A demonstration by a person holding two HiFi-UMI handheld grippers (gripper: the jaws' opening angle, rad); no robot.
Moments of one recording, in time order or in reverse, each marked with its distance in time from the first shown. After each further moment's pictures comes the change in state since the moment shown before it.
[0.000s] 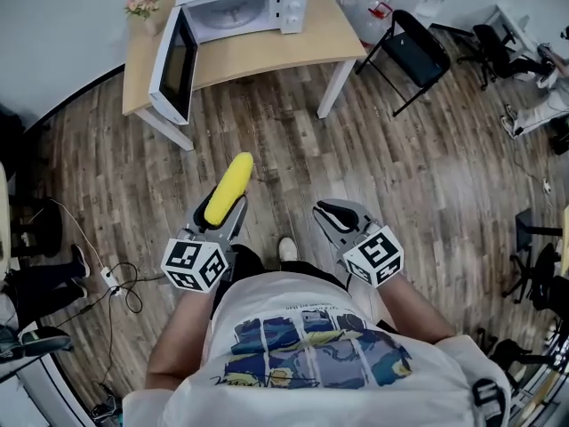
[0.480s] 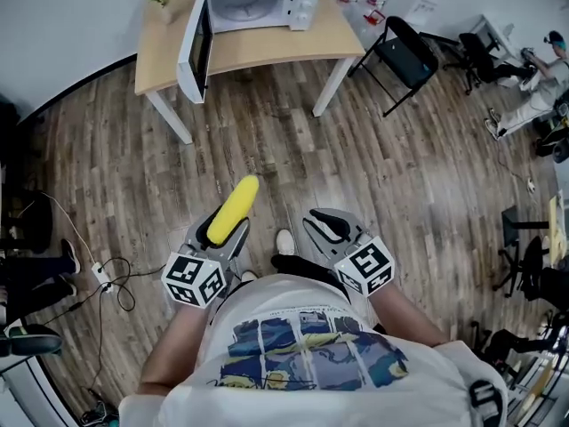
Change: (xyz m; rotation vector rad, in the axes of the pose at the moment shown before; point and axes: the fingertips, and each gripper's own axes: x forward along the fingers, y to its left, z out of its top) left arm -0.135 -0.004 -0.058 -0.023 0.051 -0.107; right arm -0.005 0.141 -0.009 -0.027 0.019 -0.021
